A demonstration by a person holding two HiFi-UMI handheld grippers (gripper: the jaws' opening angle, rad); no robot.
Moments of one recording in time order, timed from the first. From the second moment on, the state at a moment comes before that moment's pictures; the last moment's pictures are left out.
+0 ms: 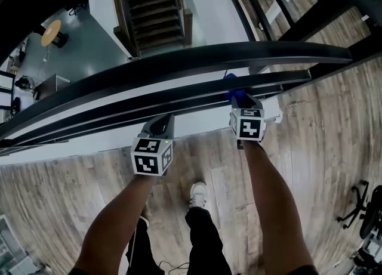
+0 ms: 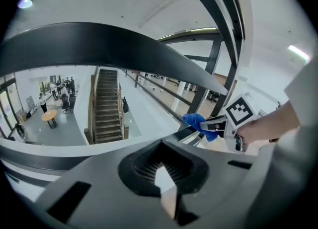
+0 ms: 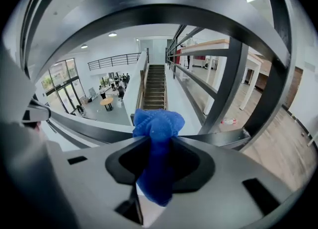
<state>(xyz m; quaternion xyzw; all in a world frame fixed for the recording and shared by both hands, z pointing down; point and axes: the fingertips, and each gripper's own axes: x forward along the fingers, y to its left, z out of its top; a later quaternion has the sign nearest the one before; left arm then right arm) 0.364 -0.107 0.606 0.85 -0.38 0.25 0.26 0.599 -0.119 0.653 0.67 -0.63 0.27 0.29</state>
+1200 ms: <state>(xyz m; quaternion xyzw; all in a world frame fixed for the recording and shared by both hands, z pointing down) 0.007 -0.064 0.636 0.79 -0.53 0.17 0.27 0.186 -0.066 0.647 0.55 -0.79 0.20 0.18</state>
